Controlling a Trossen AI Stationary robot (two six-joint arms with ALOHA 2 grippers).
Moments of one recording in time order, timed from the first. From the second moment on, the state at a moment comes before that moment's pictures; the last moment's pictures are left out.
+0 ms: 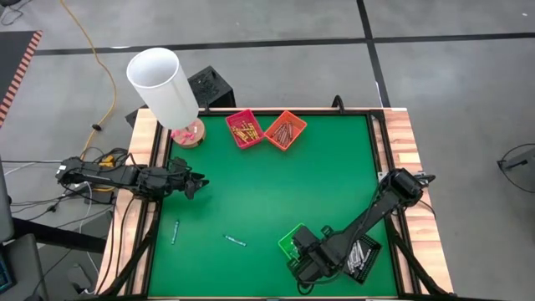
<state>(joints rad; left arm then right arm) -0.14 0.17 0.12 -0.37 -0.40 -0.88 0.68 1.95 1.58 -1.04 0.31 1.51</state>
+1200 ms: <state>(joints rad) -0.14 0.17 0.12 -0.37 -0.40 -0.88 0.44 2.04 1.64 -0.21 0.47 0.46</state>
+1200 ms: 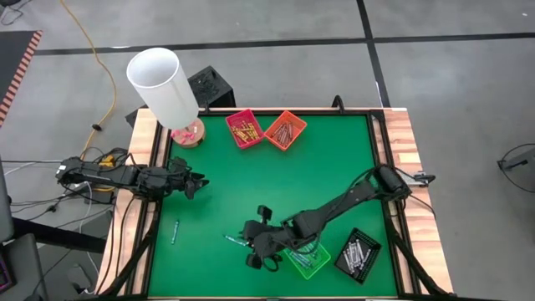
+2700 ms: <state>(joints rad) -0.14 0.18 0.12 -0.37 -0.40 -0.88 0.40 2.33 1.64 0.03 0.42 0.38</state>
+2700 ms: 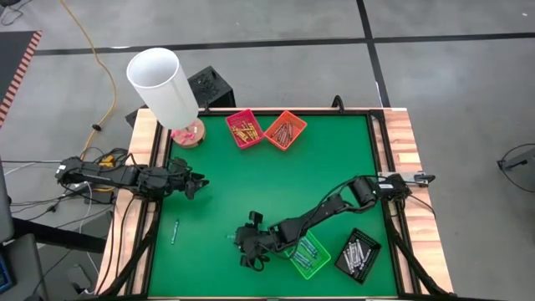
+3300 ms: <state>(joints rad) -0.14 0.18 0.12 -0.37 -0.40 -0.88 0.39 2.35 1.65 0.01 0.43 0.44</state>
